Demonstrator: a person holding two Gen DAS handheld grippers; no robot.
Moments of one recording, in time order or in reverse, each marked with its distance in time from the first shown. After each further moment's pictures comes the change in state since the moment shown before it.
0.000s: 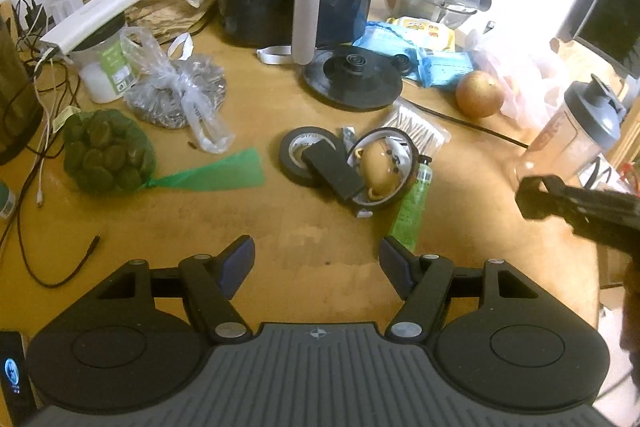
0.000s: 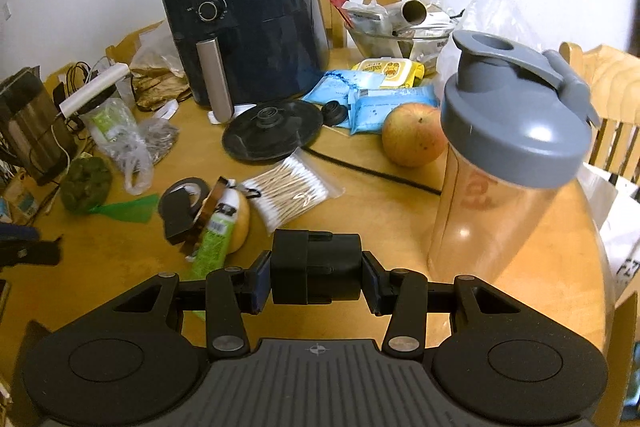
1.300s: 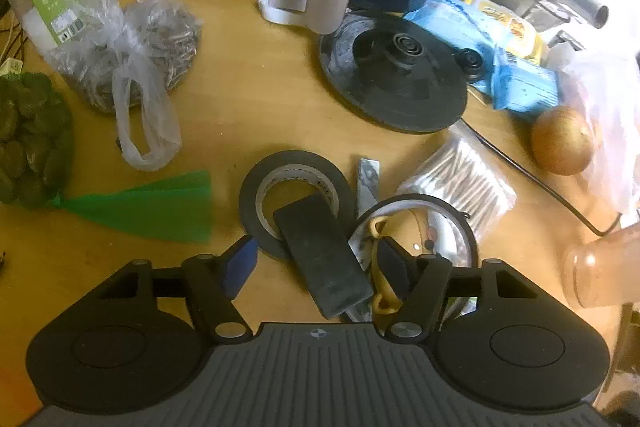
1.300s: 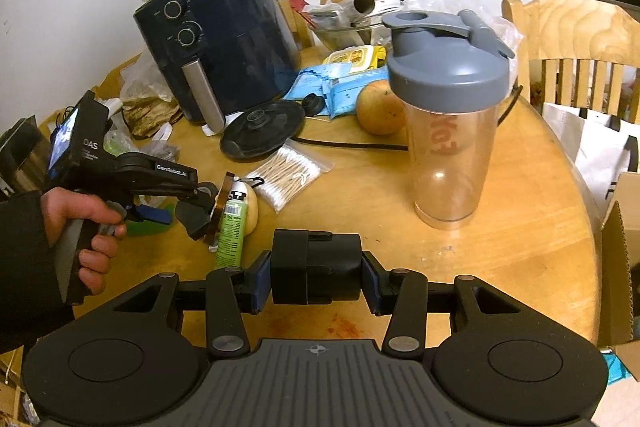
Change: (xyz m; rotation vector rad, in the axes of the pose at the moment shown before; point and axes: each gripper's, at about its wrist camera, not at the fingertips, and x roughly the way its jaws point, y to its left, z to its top) left arm 0.138 0.006 0.063 -0.253 0.157 0.053; right arm -0.051 -0.006 -0.030 0.180 -0.012 -0.001
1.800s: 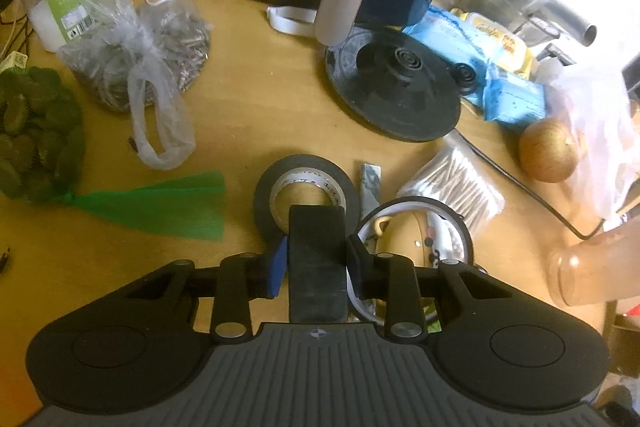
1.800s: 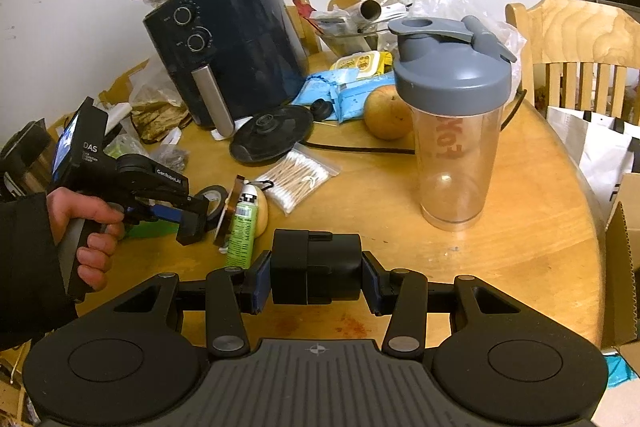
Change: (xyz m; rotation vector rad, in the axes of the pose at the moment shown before) left arm -0.021 0.018 -0.002 -0.015 -0.027 -0.055; right arm -0.007 0.002 -0.002 -0.006 -0.019 0.032
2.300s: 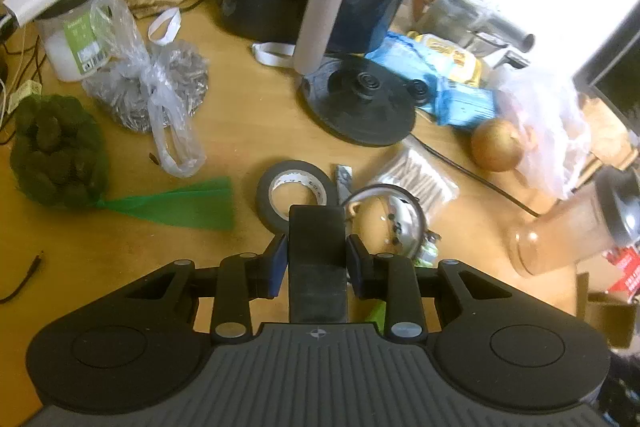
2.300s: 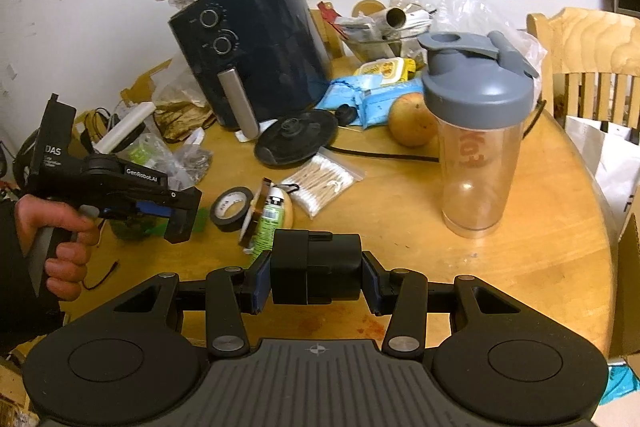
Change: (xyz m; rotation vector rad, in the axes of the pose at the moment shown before) left arm -0.063 0.006 -0.021 0.051 -0.078 -0.059; right arm -0.010 0.010 0.005 -0.059 0.019 0.081
